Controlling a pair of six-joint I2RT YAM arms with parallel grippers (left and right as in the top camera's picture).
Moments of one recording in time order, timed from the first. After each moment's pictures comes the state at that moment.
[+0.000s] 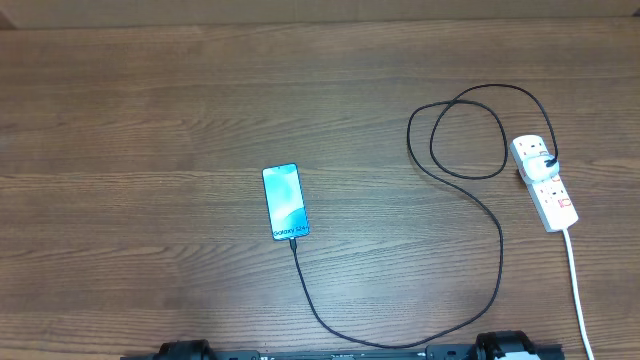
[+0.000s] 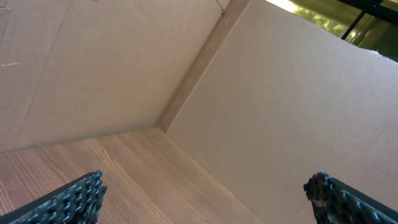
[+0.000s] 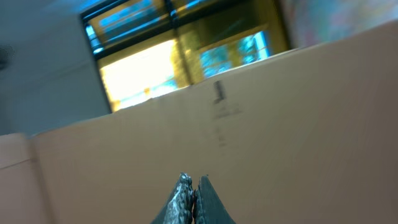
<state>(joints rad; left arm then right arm) 0.05 0.03 1.30 -1.16 -0.54 -0.51 0.07 0.89 1.89 -0.65 -0.03 0.34</state>
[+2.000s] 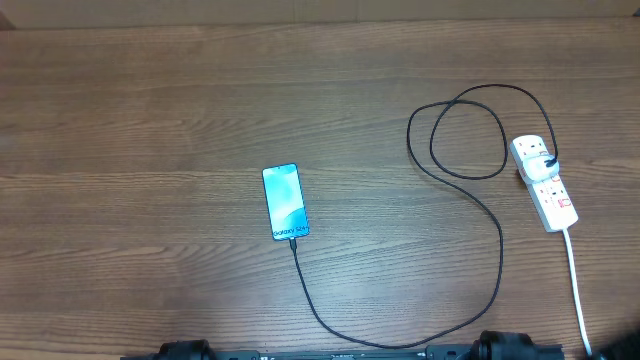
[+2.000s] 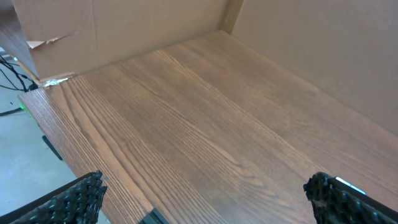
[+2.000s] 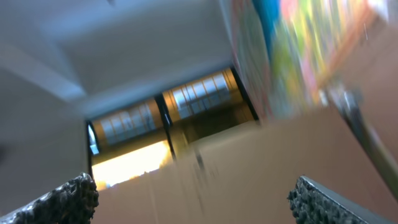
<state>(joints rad) 0.05 0.03 1.29 -1.69 -0.54 -0.51 -0.08 0.01 0.81 -0.02 0.04 0.44</state>
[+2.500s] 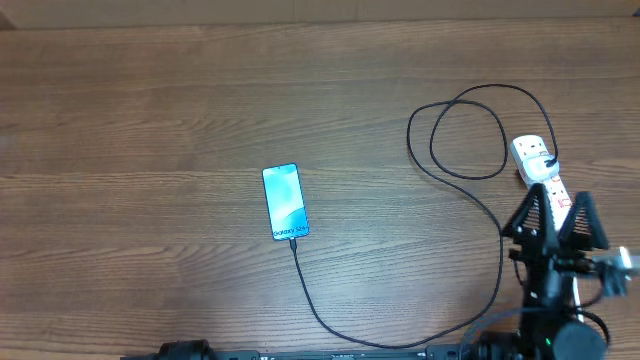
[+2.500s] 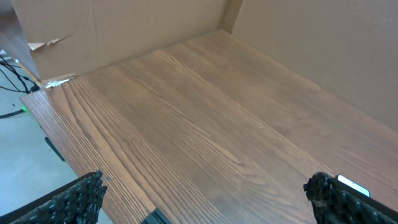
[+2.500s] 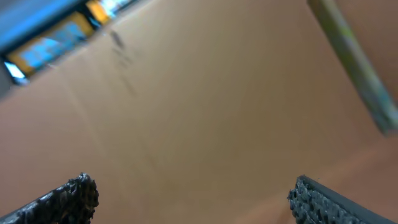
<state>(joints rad) 0.05 0.03 1.29 -1.69 -0.54 -0.50 -0.08 0.01 0.20 0.14 0.09 0.56</state>
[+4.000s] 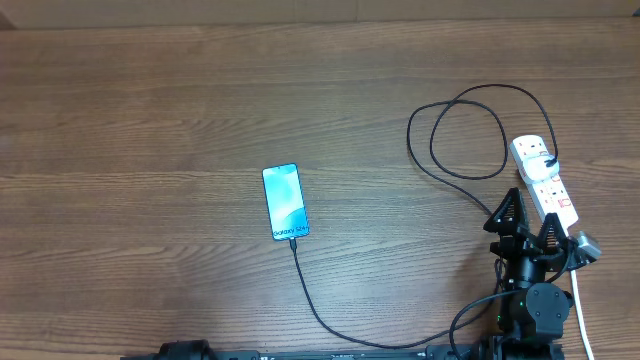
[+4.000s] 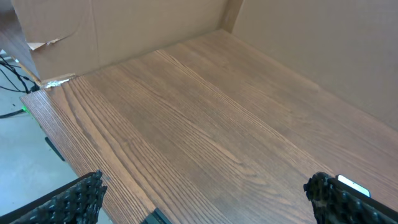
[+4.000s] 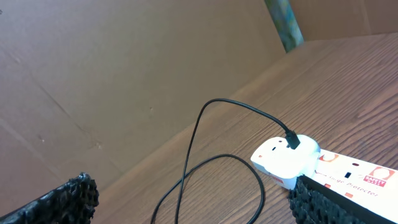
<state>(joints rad) 0.05 0.03 1.29 -1.69 -0.54 -0.50 -0.08 0.02 0.02 -0.02 0.22 0.57</state>
